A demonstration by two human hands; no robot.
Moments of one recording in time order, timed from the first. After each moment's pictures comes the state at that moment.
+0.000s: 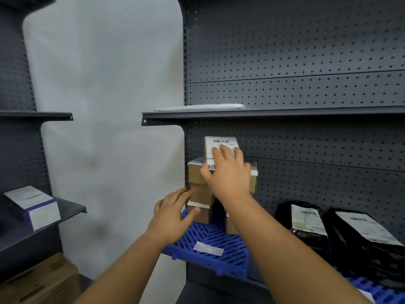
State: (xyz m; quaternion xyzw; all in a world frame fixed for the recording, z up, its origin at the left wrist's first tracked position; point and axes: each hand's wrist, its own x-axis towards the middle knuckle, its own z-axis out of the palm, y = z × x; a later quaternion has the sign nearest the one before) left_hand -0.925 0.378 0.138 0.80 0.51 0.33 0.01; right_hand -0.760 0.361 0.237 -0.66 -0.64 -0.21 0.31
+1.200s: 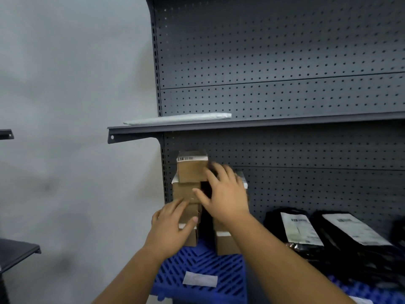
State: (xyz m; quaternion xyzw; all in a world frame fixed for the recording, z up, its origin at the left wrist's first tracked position) left_hand -0.898 0.462 0.143 0.83 0.46 0.31 0.03; right_hand -0.729 0.418 0.211 -0.64 -0.65 -0.25 0.31
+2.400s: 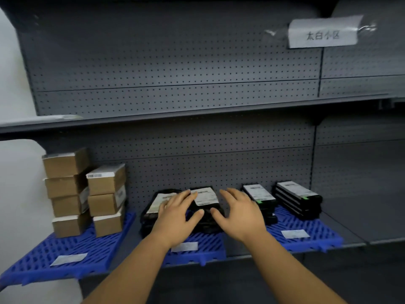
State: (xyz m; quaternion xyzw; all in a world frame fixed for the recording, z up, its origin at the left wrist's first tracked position) left_hand -0.574 0.206 0.146 0.90 0.33 0.27 0.06; right_hand -0.406 0.093 0.148 -0.78 -0.54 -0.13 0.27
